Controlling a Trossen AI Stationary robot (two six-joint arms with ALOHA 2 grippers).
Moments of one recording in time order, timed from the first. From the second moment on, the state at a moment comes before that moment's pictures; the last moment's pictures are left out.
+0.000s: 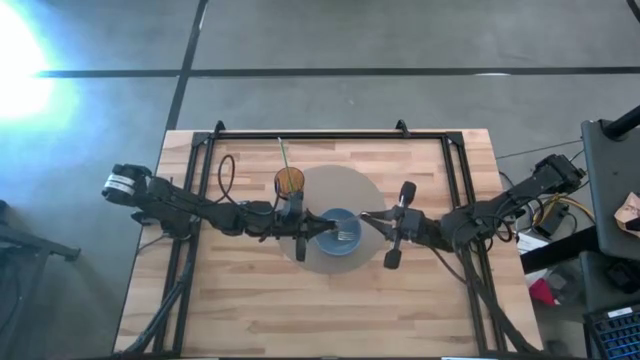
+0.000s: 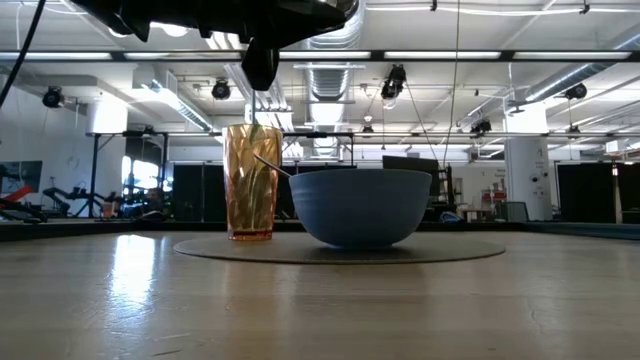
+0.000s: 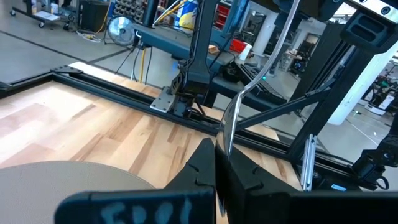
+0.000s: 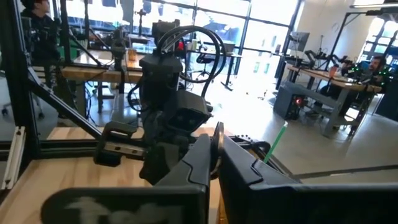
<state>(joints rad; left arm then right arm) -0.18 1.45 0.78 0.64 -0.23 -0.37 0.48 1.19 0.94 0.23 0.77 -0.08</state>
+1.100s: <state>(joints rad) -0.18 1.45 0.78 0.64 -0.24 -0.32 0.48 1.14 0.94 0.08 0.79 -0.05</state>
